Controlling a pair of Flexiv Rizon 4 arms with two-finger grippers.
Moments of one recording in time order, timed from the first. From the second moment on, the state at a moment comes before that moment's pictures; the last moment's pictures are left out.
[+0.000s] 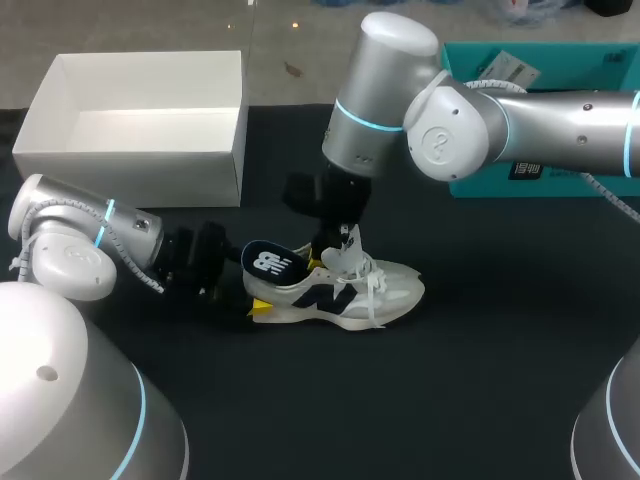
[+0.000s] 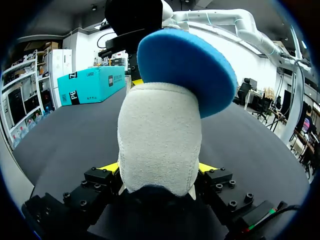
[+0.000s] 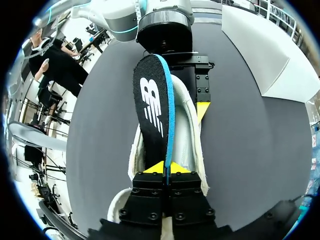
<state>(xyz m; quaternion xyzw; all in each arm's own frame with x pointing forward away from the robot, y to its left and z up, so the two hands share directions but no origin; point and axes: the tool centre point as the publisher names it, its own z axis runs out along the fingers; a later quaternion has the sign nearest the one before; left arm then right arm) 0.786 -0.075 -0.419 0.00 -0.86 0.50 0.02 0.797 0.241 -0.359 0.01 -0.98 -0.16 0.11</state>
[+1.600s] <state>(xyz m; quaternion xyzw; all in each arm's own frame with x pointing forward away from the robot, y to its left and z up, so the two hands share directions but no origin) 0.786 -0.075 -0.419 0.00 -0.86 0.50 0.02 0.814 0.281 -0.235 0.03 -0.95 -0.30 0.11</state>
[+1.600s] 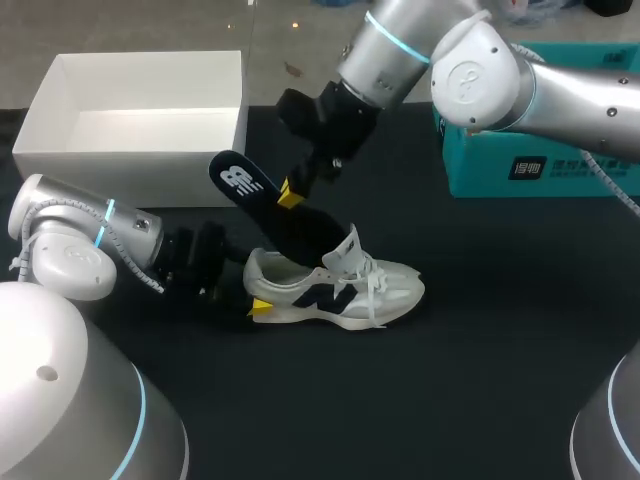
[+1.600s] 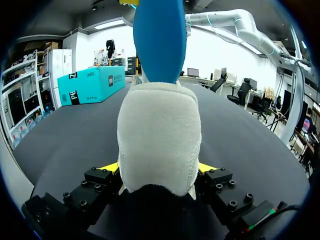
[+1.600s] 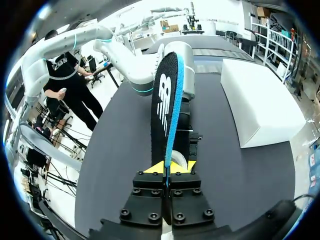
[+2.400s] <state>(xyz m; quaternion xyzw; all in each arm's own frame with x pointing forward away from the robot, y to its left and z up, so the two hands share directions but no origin) 0.786 -0.075 -0.419 0.00 -0.86 0.50 0.02 0.828 0.295 -0.172 -0.06 -0.91 -0.37 0.15</state>
